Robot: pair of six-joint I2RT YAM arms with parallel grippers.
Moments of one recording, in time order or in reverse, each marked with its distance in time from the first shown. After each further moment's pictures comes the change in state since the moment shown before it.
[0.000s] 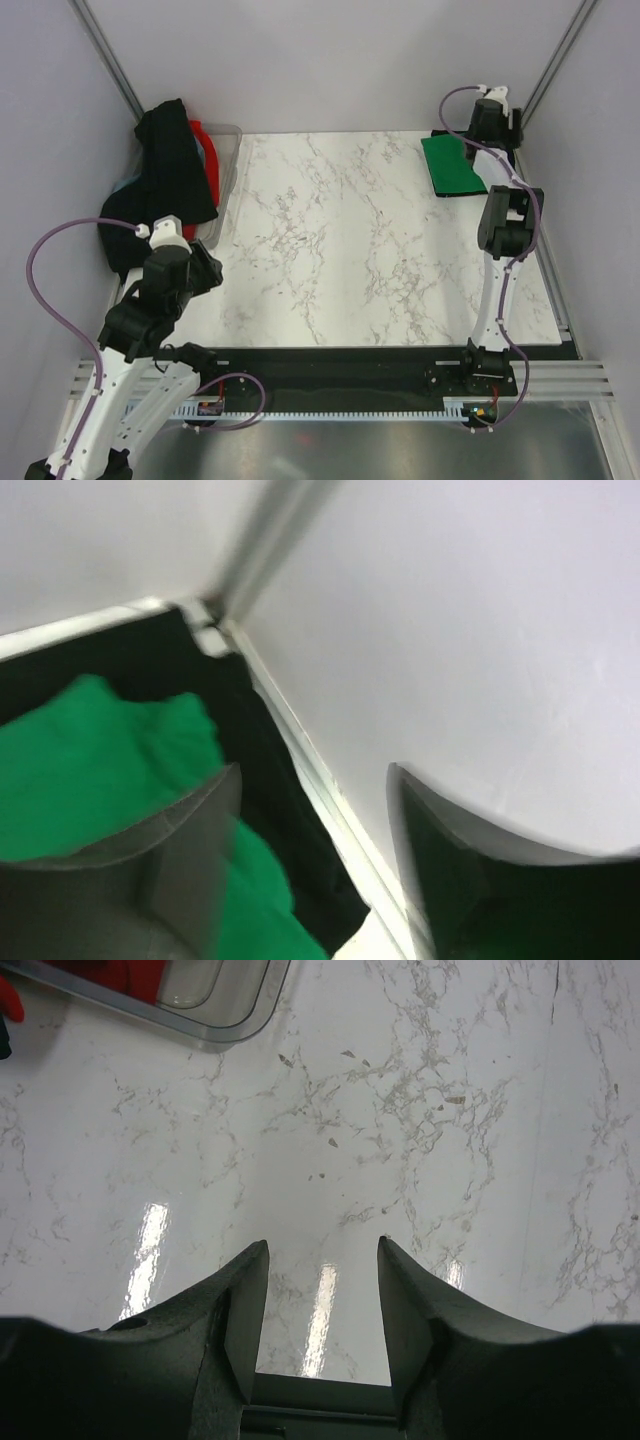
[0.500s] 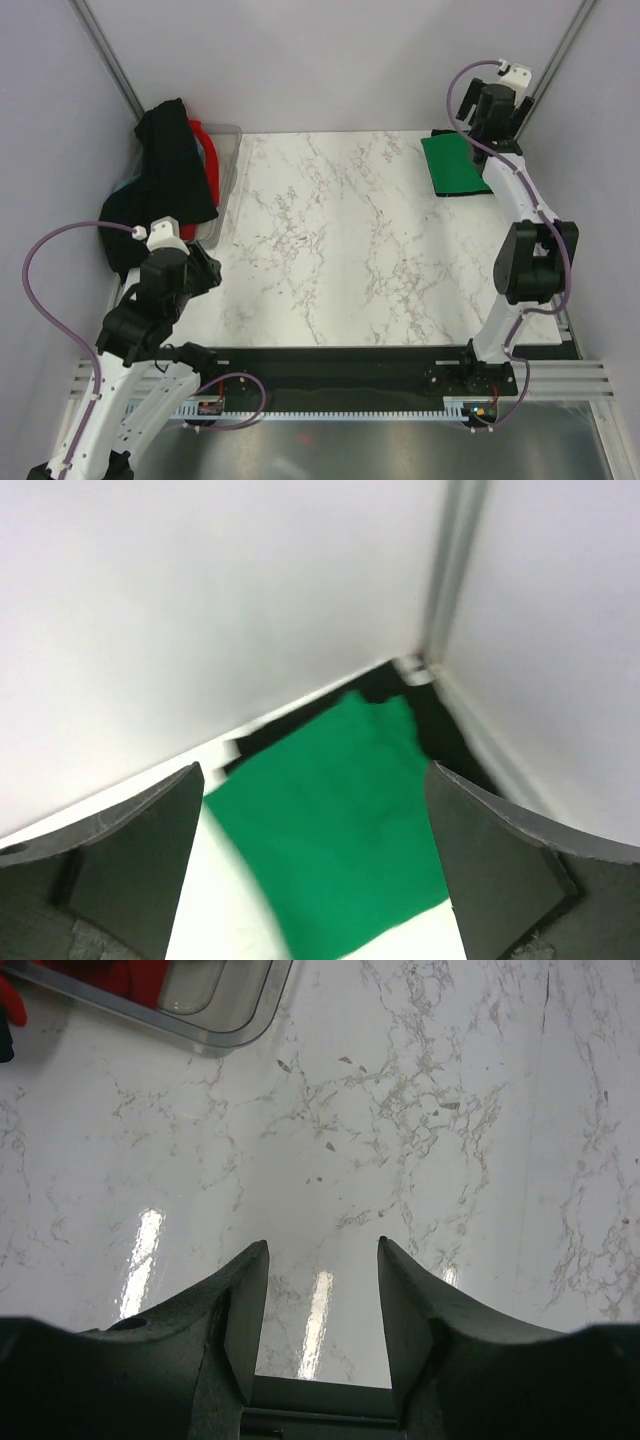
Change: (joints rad) left arm 0.006 -0.023 -0.002 0.001 0.003 0.000; right arm 0.057 -0.529 -0.394 -0.033 -0.225 0.485
